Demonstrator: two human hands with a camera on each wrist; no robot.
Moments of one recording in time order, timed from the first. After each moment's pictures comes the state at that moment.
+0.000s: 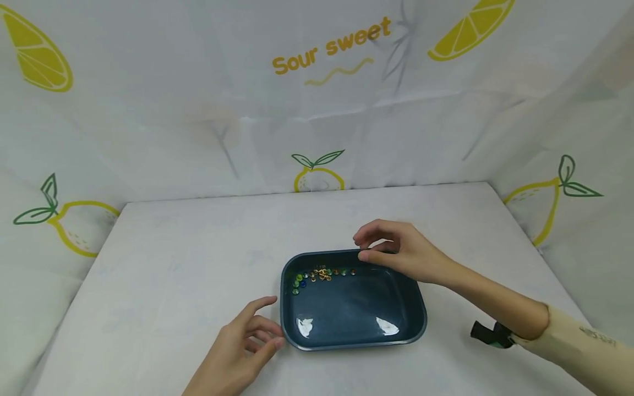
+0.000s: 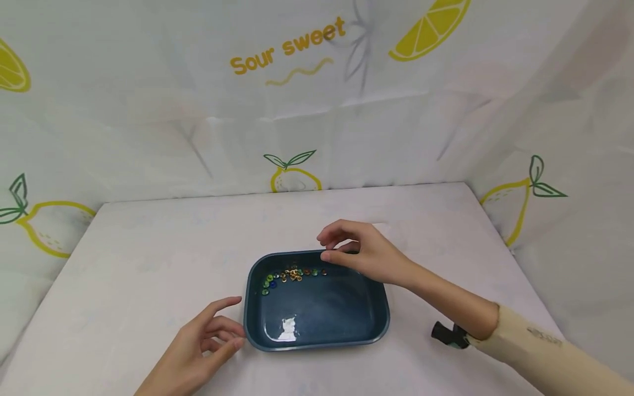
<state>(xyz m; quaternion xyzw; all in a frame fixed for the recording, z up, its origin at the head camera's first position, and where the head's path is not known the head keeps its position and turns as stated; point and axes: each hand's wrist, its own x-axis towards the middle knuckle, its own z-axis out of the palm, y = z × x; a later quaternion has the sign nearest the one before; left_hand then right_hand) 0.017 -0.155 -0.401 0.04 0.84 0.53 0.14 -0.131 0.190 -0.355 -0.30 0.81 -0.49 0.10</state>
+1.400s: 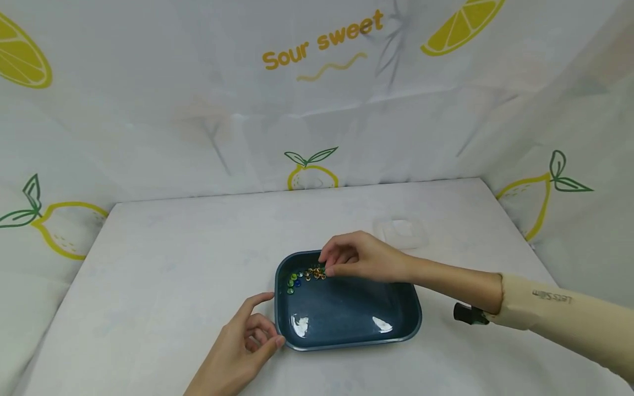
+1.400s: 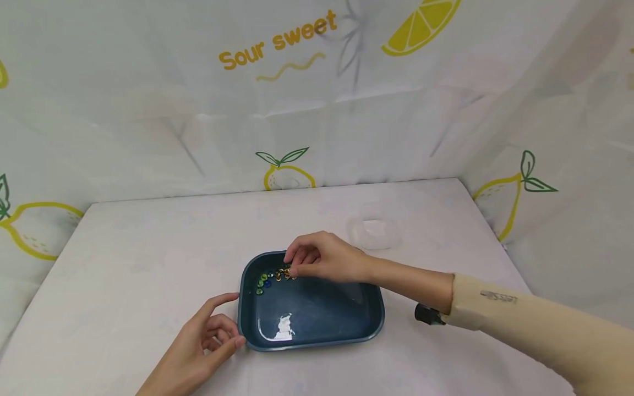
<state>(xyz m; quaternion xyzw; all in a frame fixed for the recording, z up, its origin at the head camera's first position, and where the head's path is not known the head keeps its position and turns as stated) 0.009 -0.145 -0.407 0.02 0.83 0.54 0.15 -0.138 0.147 -0.364 -0.34 0.78 -0.47 0.24</state>
